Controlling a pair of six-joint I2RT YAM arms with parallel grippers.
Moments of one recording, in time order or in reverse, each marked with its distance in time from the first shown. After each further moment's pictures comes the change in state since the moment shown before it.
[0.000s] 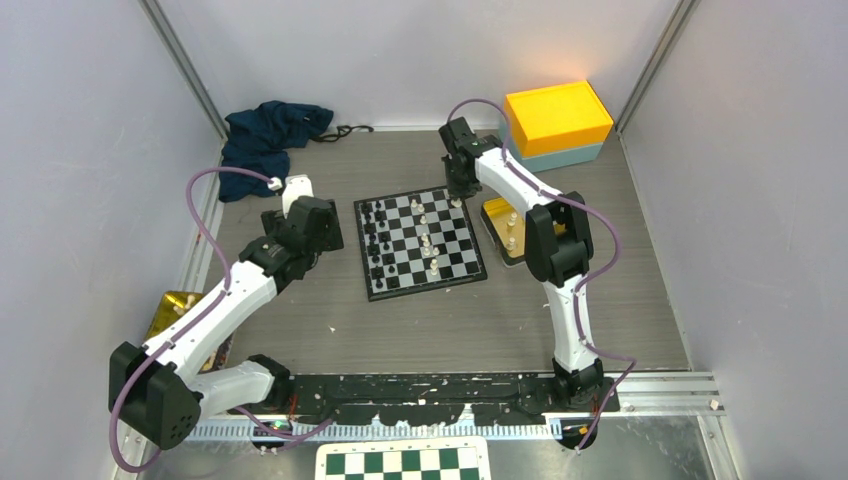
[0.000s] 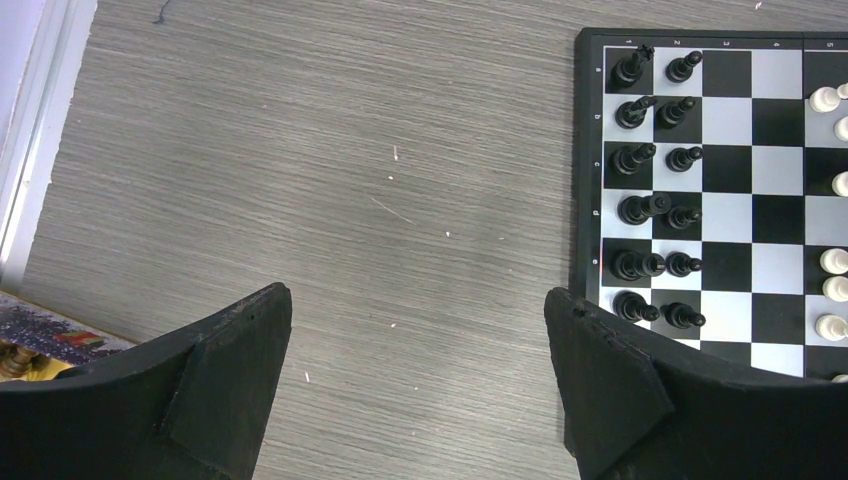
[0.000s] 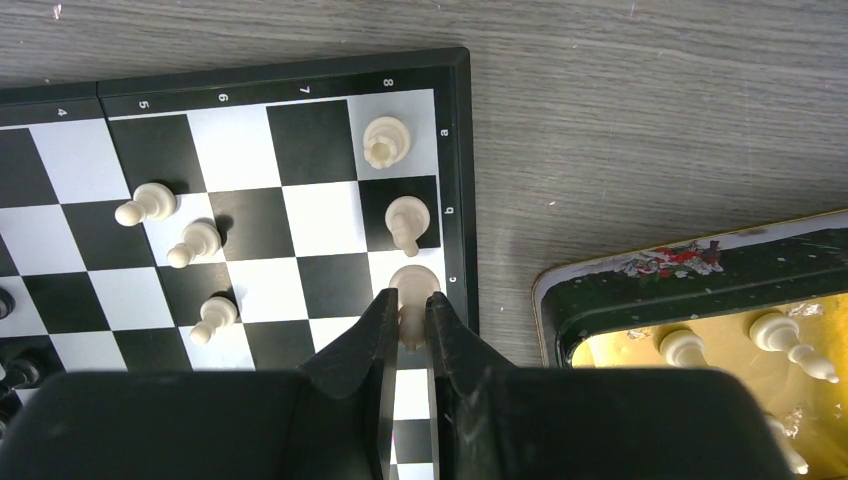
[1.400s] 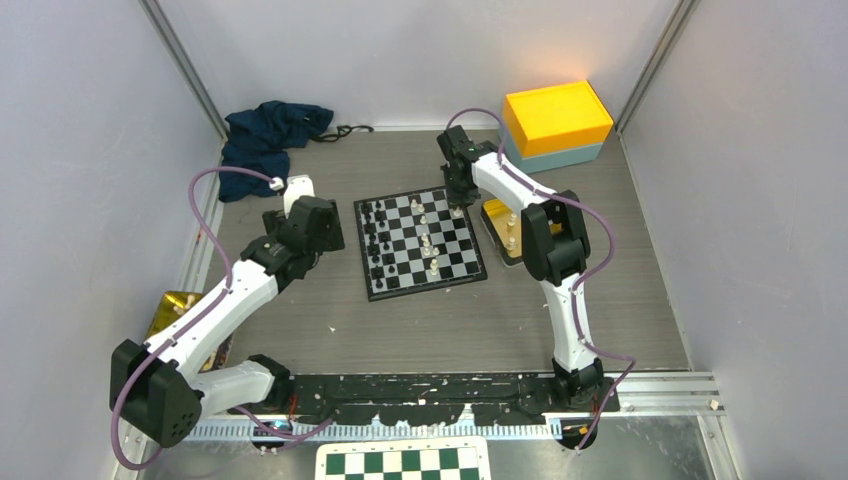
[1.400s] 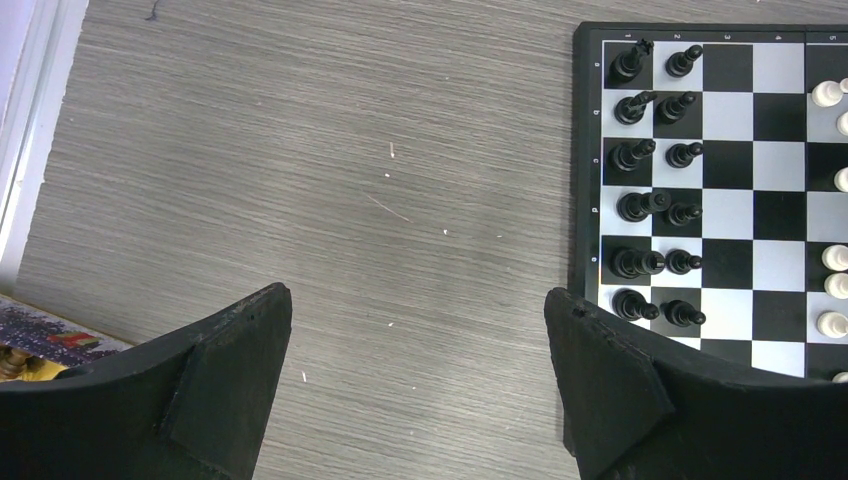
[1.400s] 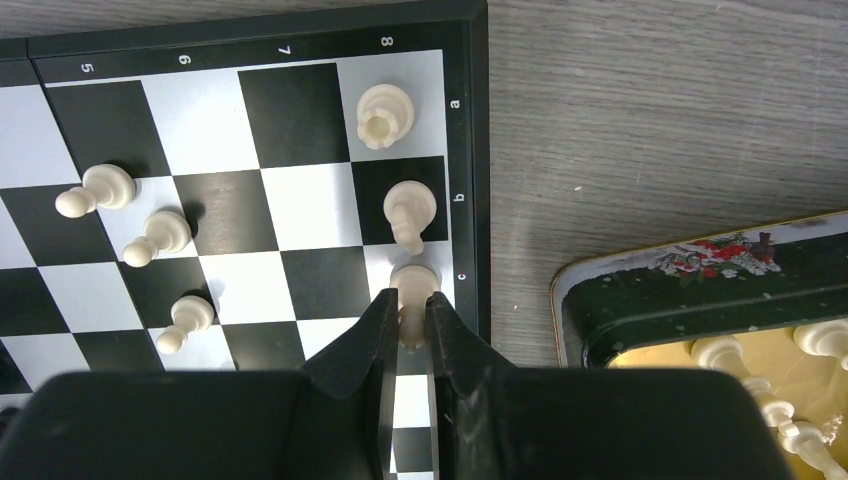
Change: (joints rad) left arm 0.000 0.010 0.000 0.003 0.008 0.000; right arm 0.006 0.024 -0.037 0.003 -0.014 0.008
